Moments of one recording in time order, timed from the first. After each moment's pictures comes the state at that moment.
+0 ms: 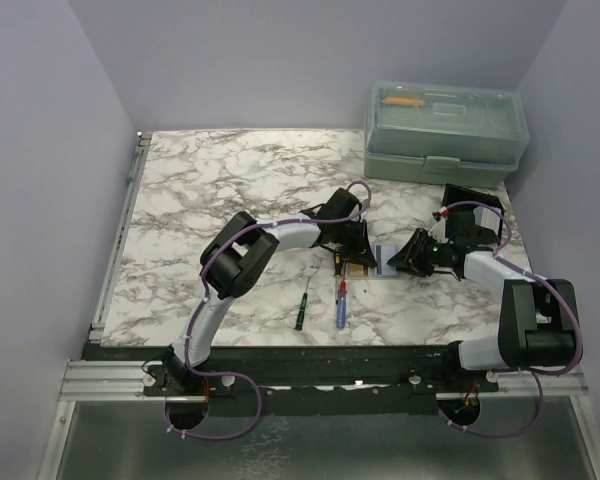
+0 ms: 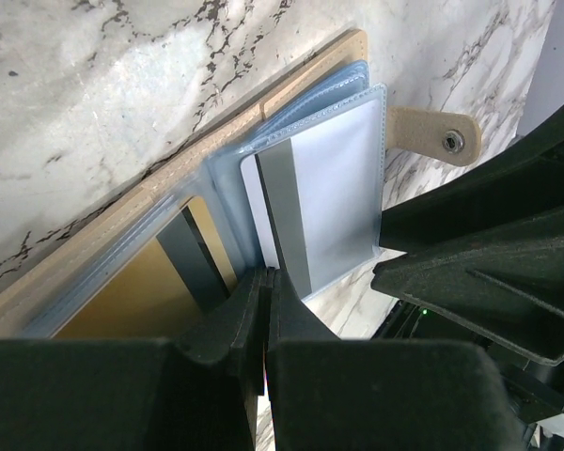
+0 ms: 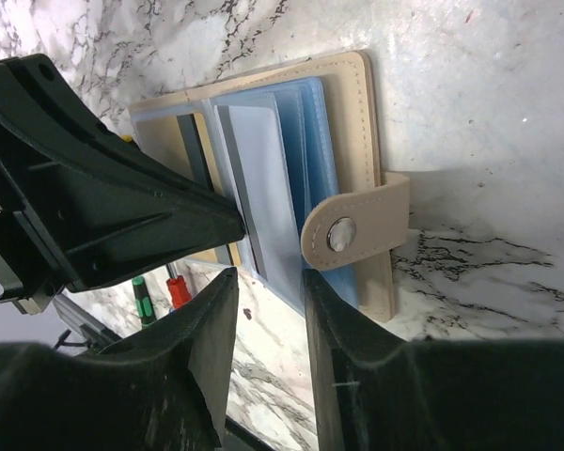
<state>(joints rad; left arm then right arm) -0.78 2.25 1.53 -0.11 0.56 -0.80 0.00 1.40 0.59 -0.15 -0.55 0.54</state>
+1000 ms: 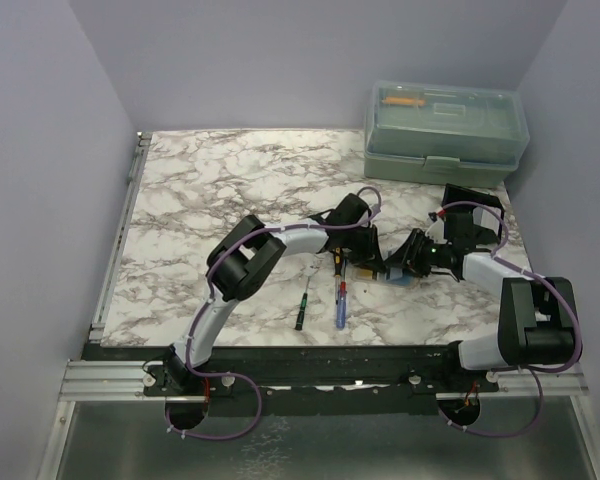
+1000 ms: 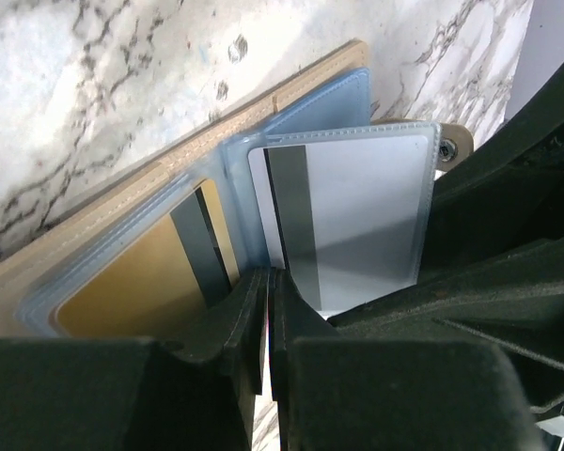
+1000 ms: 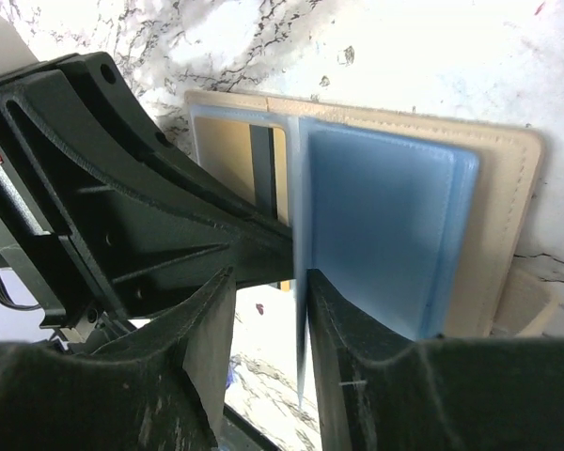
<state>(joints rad) -0.83 2.29 1.57 -0.07 0.58 -0.83 0.00 1.41 0.57 -0.10 -0.61 0.53</state>
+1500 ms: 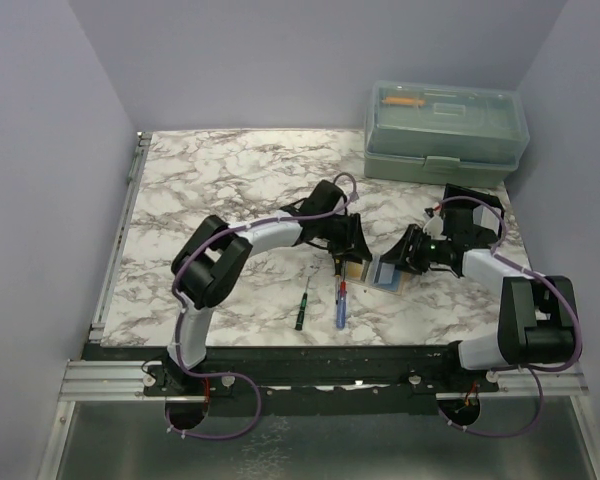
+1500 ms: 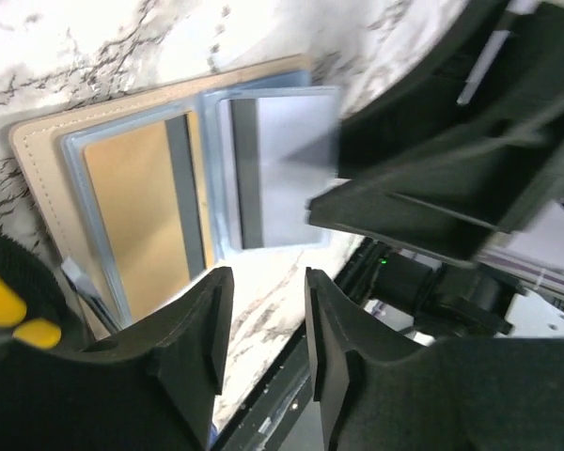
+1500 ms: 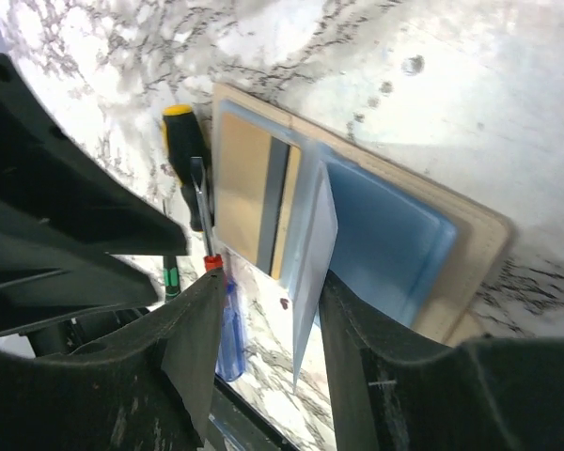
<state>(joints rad) -0.75 2.07 1.39 -0.12 0.62 -0.81 0.01 1.42 0.60 -0.11 -0.68 0.50</state>
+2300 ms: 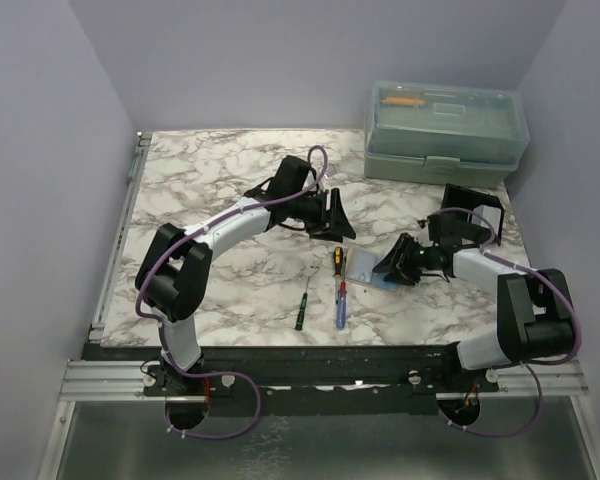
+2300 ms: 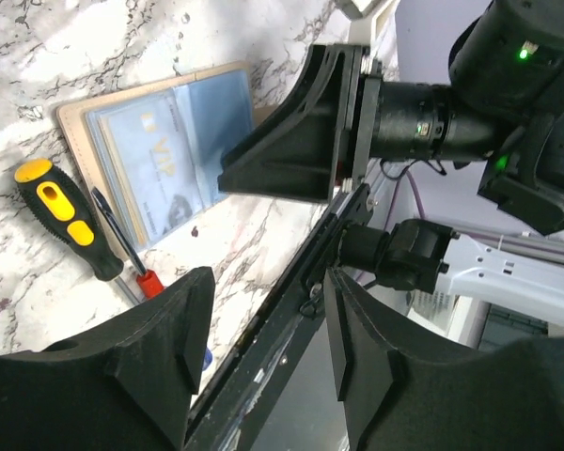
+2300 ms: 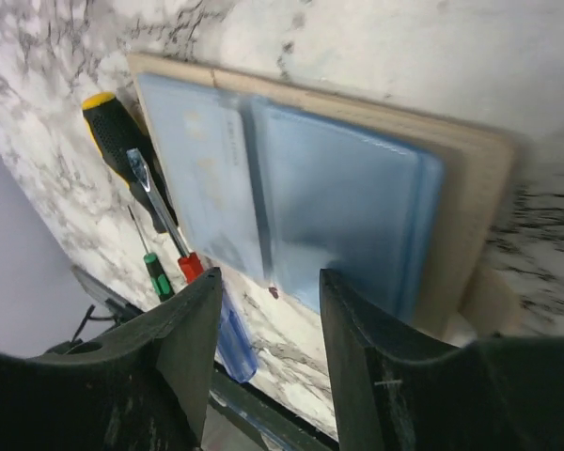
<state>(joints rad) -0.60 1.82 1.34 -0.21 0.74 -0.71 0.13 1.45 0.60 -0.18 -0.54 0.66</state>
